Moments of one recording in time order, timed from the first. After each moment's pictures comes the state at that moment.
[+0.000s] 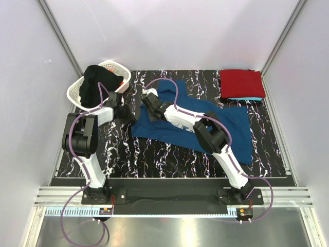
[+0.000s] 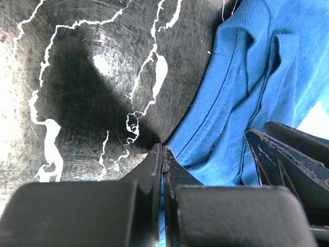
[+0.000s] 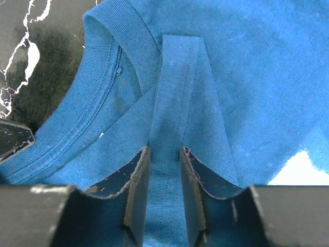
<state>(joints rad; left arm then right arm) -0.12 1.86 1.07 -0.21 0.26 -0.61 0.81 2.38 1.91 -0.39 0.29 0.31</state>
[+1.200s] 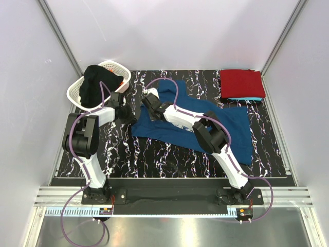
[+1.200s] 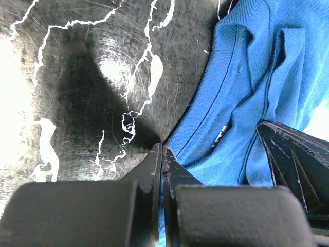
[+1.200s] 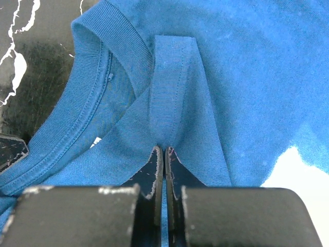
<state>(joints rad) -0.14 1.85 1.07 -0.21 0.22 -0.60 0.82 2.39 1.92 -0.39 0.35 0.33</state>
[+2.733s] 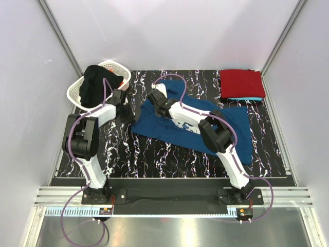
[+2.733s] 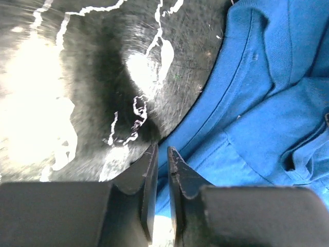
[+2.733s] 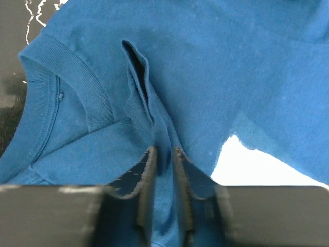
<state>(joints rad) -0.17 1.83 1.13 -0.35 0.12 -0.54 0.77 2.32 1.86 -0.40 0.43 0.40</state>
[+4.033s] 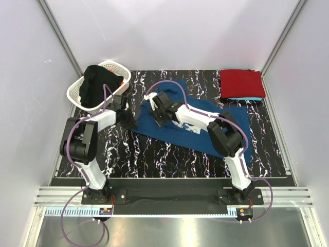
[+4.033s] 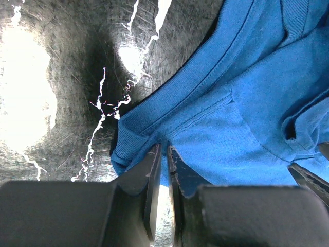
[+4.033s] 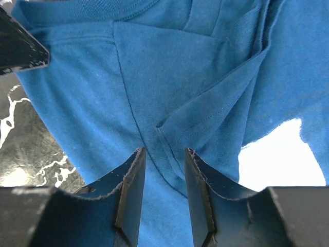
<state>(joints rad) -0.19 1.76 1.02 -0.32 0.16 -0.57 0.77 2.14 1.65 -0.39 0.00 0.01</state>
